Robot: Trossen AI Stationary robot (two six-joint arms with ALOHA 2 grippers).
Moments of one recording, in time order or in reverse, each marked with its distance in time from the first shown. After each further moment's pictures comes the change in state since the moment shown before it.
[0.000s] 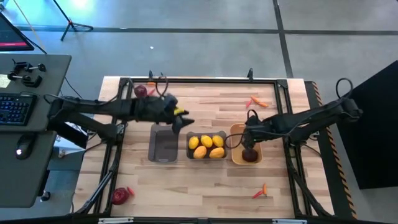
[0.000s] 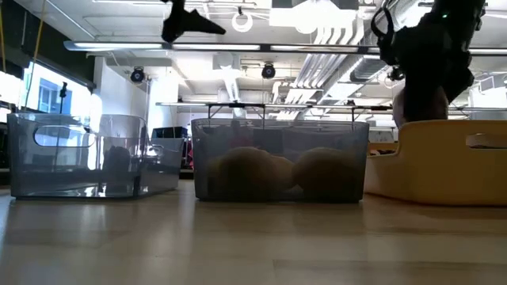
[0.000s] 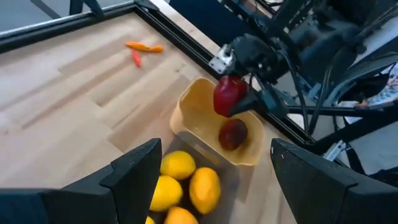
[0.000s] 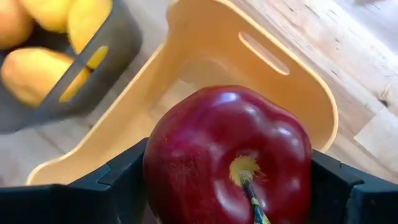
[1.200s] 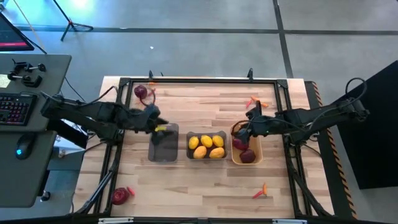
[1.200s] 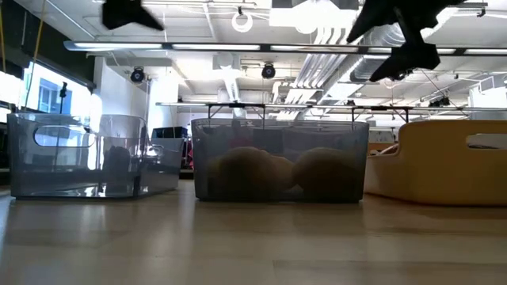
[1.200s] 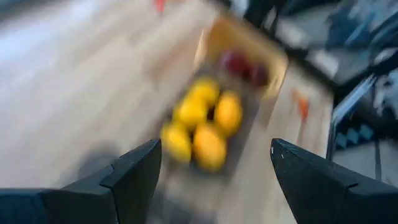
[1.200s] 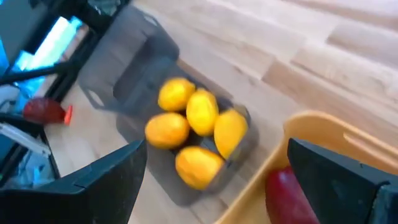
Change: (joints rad) left arm -0.199 -0.180 0.002 -0.454 -0.098 -0.115; right arm -0.015 -0.151 0.000 0.388 0.073 0.021
